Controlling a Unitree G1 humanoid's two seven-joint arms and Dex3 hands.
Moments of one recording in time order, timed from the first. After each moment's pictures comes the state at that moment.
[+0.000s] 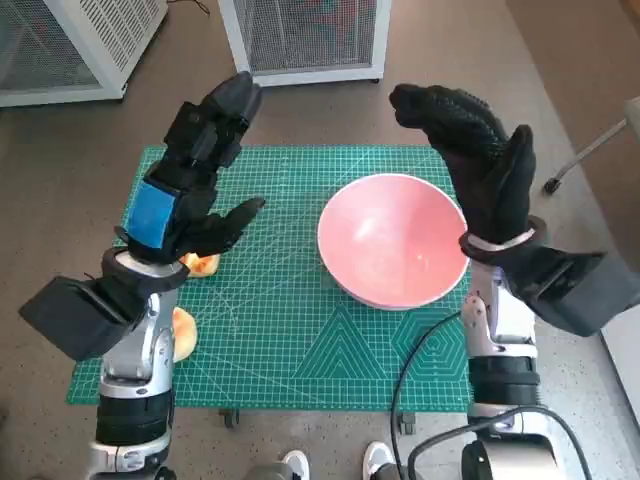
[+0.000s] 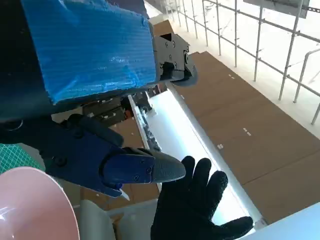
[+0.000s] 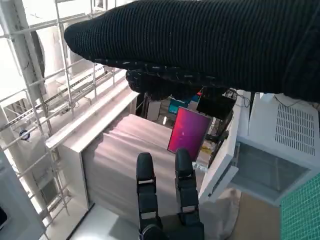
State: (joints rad) left arm -0.46 0.23 0.12 -0.03 -0.20 -0.22 -0.32; right arm -0.75 -0.10 -0.12 0.51 0.35 -0.61 0.56
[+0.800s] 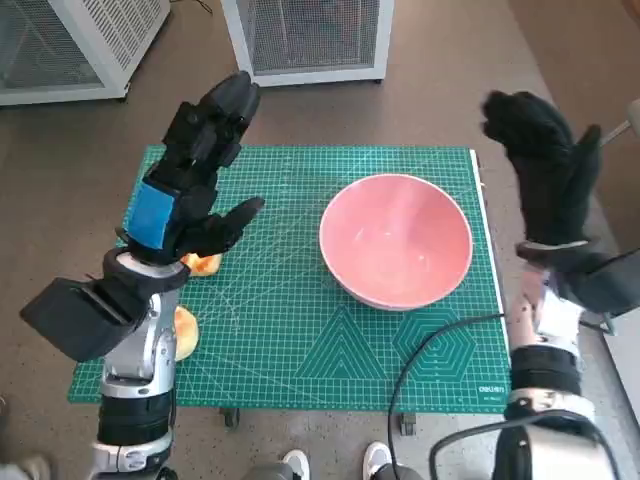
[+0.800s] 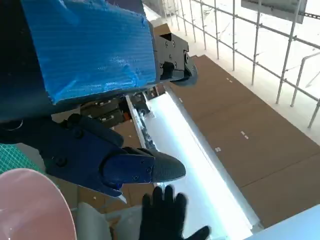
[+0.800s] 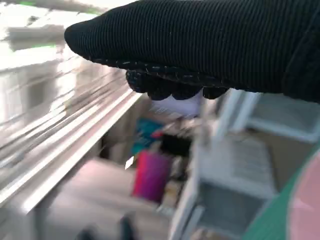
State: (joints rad) left arm -0.46 0.21 0.12 -0.02 -0.20 -0.24 -0.31; right arm -0.81 -0.26 -0.29 0.99 0.31 -0.73 0.47
